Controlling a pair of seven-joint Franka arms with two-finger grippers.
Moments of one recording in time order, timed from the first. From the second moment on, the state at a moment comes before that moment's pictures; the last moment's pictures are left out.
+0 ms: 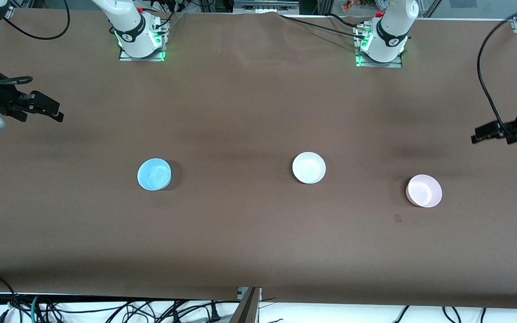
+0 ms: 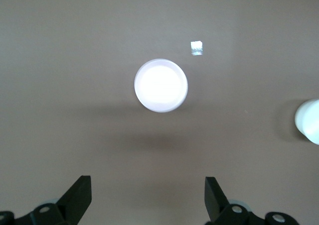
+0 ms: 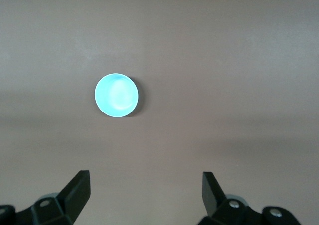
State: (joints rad) left arm 0.19 0.19 -0.03 -1.63 -0.02 1.75 0.14; right arm -0.06 0.03 0.07 -1.62 0.05 1.64 0.02
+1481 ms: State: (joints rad) left arm 0.26 0.61 -0.04 -1.84 -0.02 2.48 0.42; right arm -0.06 0.04 0.07 -1.59 0.05 1.63 0.02
